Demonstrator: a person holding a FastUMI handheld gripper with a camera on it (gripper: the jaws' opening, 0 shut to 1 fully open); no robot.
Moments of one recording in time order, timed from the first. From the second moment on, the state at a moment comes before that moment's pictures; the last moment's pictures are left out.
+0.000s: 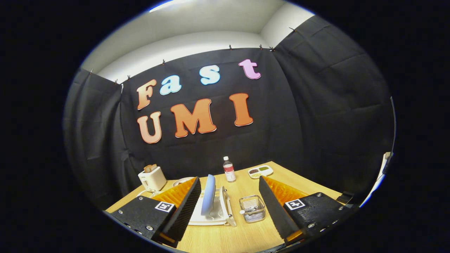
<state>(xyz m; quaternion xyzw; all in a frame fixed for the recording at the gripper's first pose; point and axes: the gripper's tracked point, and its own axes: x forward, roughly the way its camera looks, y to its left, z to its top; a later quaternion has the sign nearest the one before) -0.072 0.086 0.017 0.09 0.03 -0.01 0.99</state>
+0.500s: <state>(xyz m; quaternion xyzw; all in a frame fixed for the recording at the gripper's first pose) -0.022 0.120 -0.003 0.03 0.10 0.01 0.99</state>
